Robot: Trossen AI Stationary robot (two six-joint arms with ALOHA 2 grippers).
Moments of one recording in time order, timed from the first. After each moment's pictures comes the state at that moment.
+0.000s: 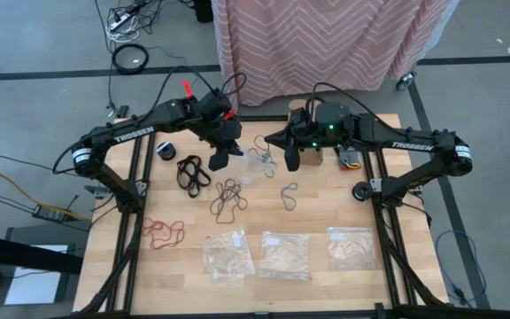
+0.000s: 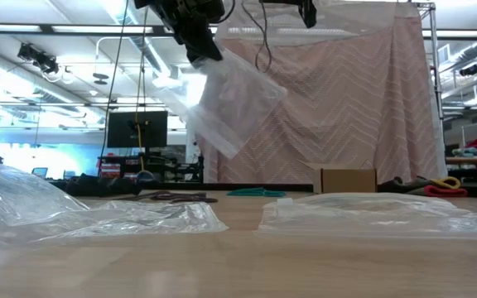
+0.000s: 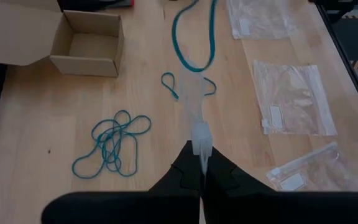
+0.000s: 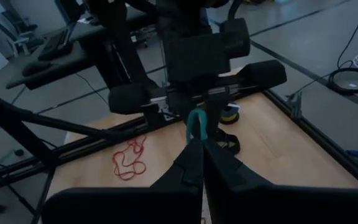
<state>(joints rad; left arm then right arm) 0.41 1.55 1.52 -0.85 0.42 0.31 -0.16 1.32 1.31 -0.26 -0.01 0.27</state>
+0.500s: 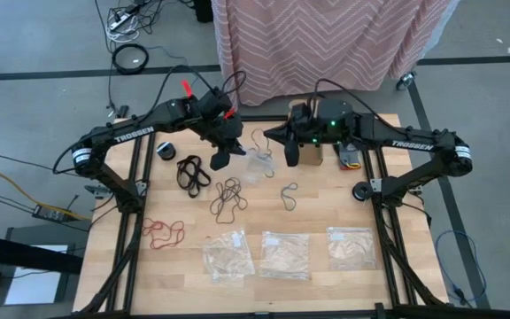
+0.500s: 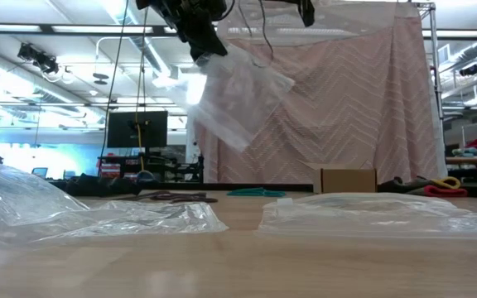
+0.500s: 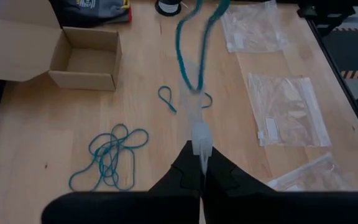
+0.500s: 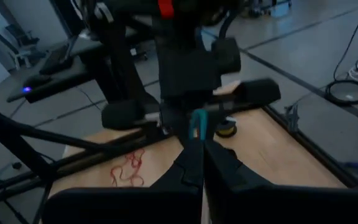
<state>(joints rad) 0.41 1.55 1.52 -0.81 0.45 0.30 -0.19 1.32 1.31 -0.20 -0.02 0.27</state>
